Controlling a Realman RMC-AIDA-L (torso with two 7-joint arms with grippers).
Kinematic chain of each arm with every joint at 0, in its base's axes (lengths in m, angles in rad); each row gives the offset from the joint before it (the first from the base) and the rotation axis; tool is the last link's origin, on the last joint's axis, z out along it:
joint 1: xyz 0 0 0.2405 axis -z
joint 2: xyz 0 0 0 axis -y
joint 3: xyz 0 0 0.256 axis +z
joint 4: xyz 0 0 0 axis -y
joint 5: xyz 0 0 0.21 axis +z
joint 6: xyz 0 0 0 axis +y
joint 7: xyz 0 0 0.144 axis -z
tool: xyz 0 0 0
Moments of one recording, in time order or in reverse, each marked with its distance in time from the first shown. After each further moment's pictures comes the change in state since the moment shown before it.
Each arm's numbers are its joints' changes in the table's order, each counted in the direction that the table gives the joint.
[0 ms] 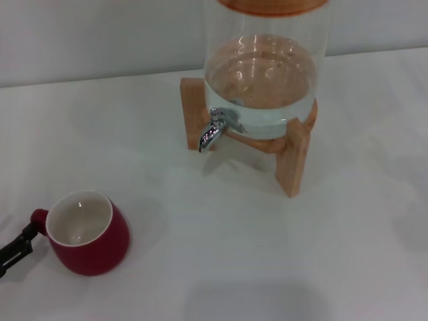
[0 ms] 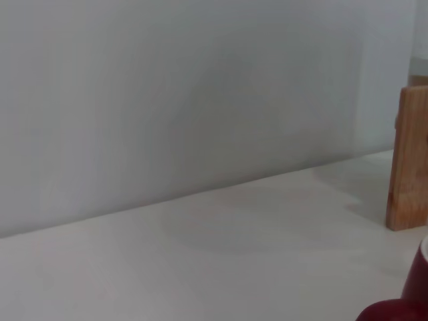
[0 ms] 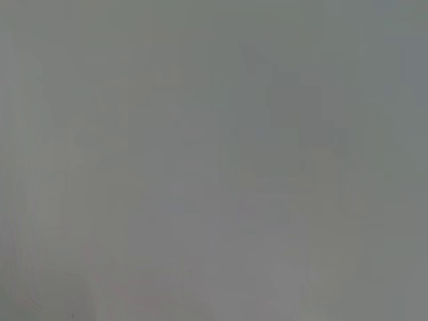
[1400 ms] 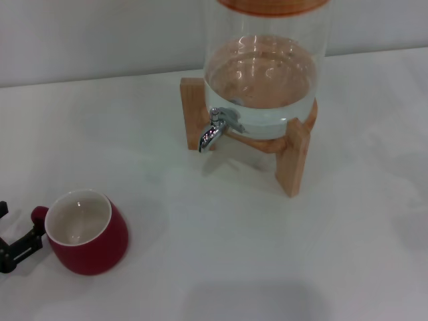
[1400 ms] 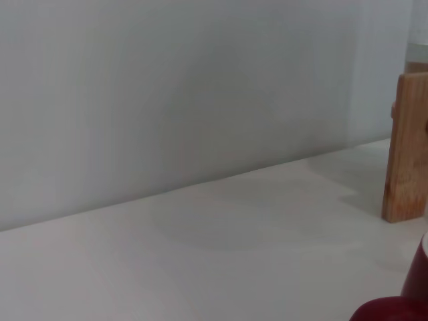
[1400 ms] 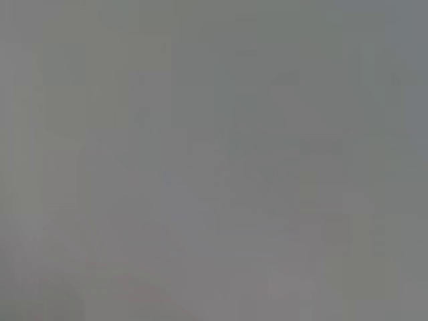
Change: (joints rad) left arm 0.048 0.000 0.002 0.035 0.026 0.028 0.000; right arm -0.006 0.000 0.012 0.002 0.010 -0.004 0.007
